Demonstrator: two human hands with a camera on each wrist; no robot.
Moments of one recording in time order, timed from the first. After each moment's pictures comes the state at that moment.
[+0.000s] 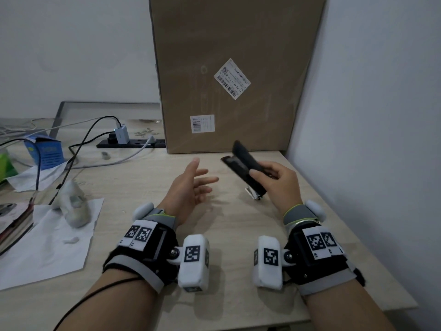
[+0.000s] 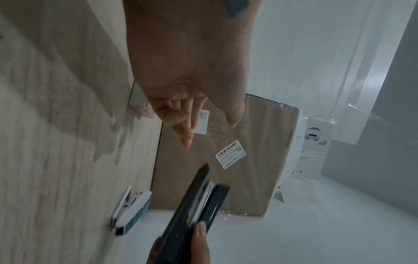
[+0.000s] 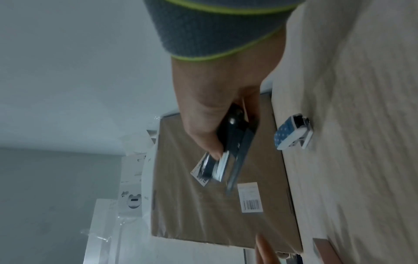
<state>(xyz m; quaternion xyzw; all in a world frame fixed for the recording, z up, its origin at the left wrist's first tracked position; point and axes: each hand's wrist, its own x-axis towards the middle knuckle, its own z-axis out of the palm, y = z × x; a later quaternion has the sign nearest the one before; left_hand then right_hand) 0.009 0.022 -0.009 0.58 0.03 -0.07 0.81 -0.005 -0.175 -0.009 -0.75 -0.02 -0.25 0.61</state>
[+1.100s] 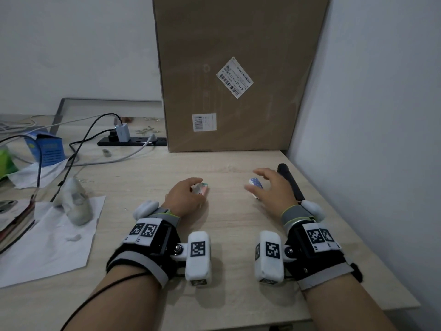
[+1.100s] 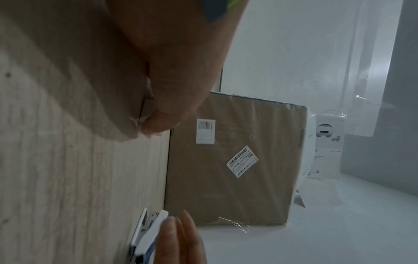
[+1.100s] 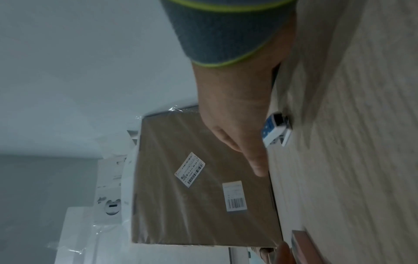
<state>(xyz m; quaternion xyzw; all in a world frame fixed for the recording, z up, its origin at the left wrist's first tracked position) 0.029 0.046 -0.038 0.91 -0.05 0.02 0.40 0.008 -0.181 -0.032 -0.88 -0.04 -0.20 0.43</state>
